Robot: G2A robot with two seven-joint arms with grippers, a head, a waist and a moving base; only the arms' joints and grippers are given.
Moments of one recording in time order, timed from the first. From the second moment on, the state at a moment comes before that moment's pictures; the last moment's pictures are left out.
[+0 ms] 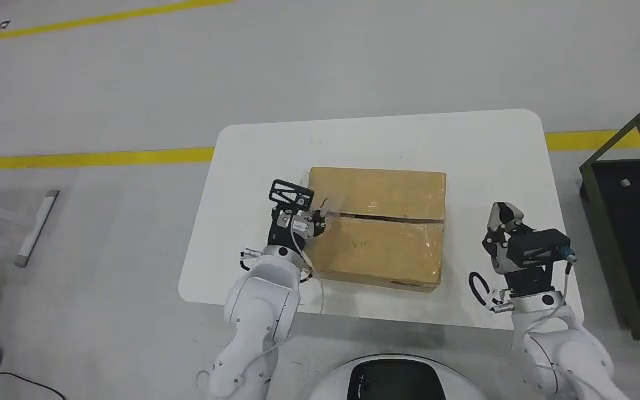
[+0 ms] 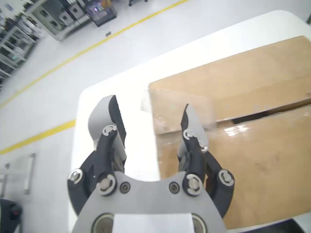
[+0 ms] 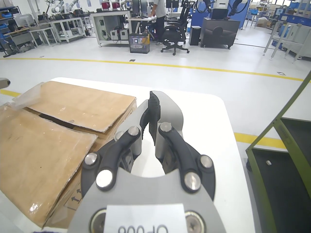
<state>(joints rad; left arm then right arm) 1.20 -1.43 -1.21 -1.92 1.60 -0.03 -0.63 -1.71 -1.32 1.51 -2.06 -1.40 0.09 -0.11</state>
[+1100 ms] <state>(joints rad) 1.13 -1.47 -1.14 -1.79 1.29 0.19 -0.61 -1.76 -1.32 1.55 -2.07 -1.41 0.09 -0.13</state>
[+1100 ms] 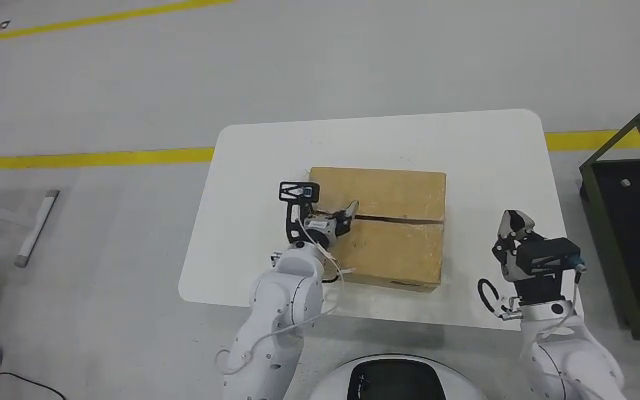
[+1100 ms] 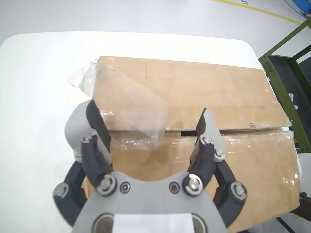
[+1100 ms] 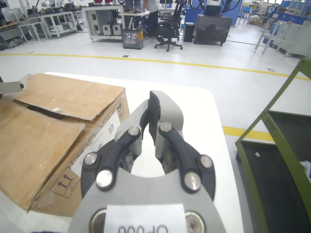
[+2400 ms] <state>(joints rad) 1.12 -1.48 -1.12 -1.76 1.36 0.21 -0.64 -1.74 -1.33 1.55 -2.07 -1.41 0.09 -0.12</state>
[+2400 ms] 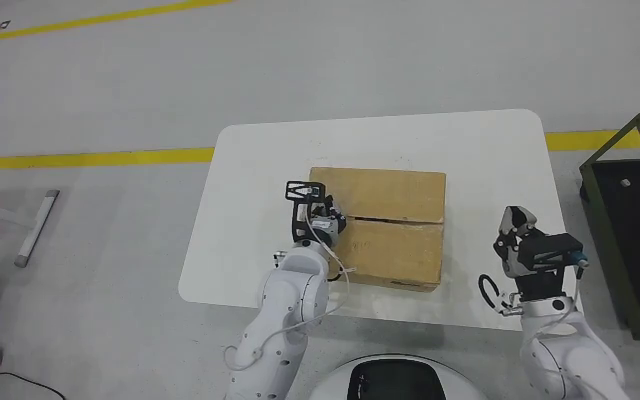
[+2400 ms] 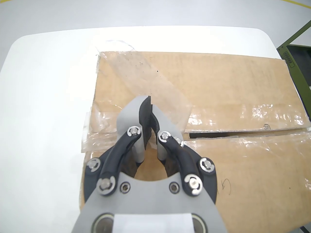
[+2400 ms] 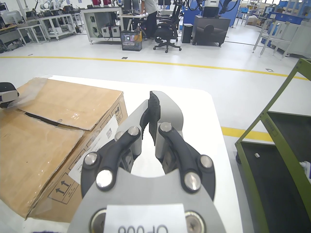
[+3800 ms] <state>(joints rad) 1.09 -1.48 -1.11 -1.76 1.29 0.19 -0.75 -1.73 -1.33 1.56 -2.06 -1.40 0.09 -0.12</state>
